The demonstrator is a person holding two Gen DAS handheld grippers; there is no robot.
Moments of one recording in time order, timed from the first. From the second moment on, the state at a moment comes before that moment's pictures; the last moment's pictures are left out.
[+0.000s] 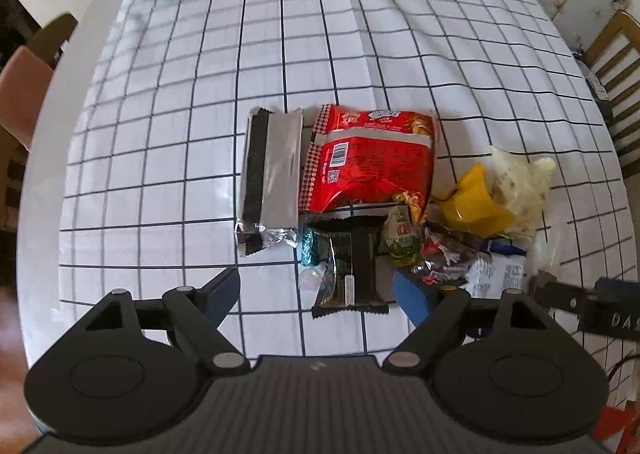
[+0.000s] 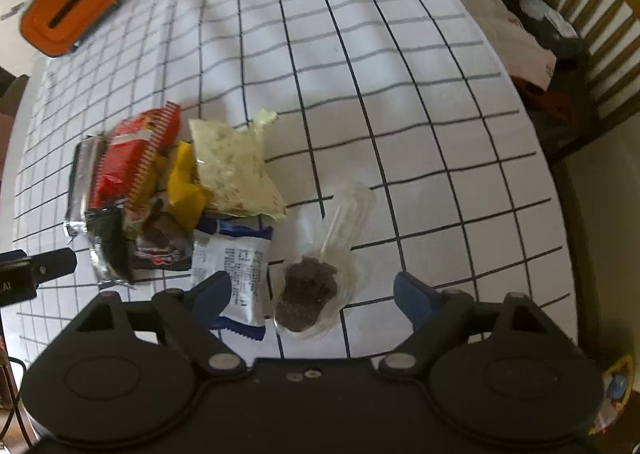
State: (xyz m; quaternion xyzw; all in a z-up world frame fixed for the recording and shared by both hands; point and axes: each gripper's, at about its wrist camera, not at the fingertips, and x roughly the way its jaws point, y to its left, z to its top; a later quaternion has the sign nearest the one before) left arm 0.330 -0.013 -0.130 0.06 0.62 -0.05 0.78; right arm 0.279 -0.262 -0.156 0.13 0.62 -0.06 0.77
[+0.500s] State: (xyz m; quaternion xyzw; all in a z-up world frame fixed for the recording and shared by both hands) left arm 0.347 -0.021 -0.171 0.03 0.64 -0.06 0.76; right arm 0.288 -0.250 -0.189 0.11 0.64 -0.09 0.75
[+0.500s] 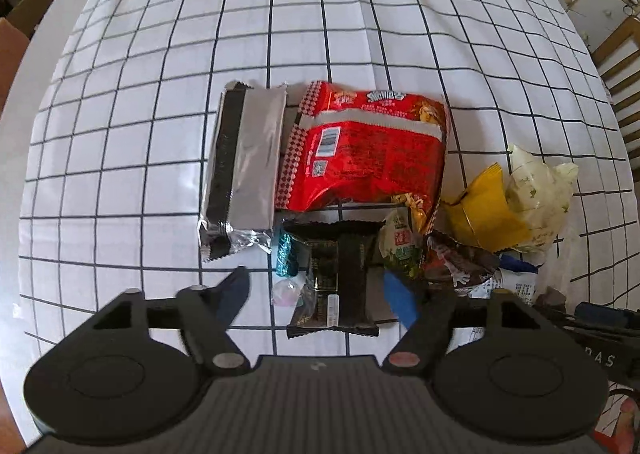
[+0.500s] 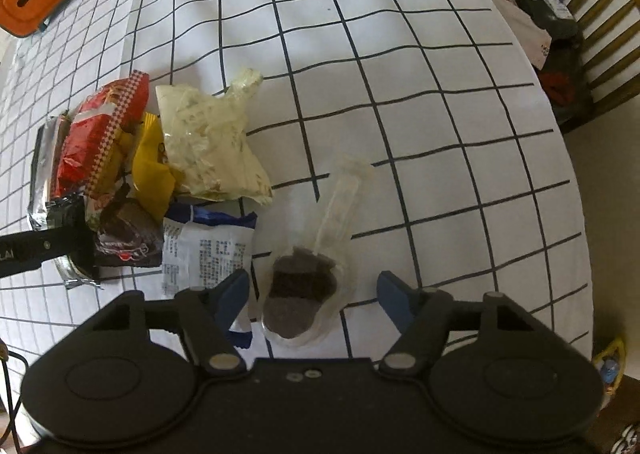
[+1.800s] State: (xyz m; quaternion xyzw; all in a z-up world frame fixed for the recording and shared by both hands) left arm 0.308 0.006 -0.110 0.01 0.60 -0.09 0.79; right arm 0.244 -0.259 -0.120 0.09 0.56 -0.04 0.82
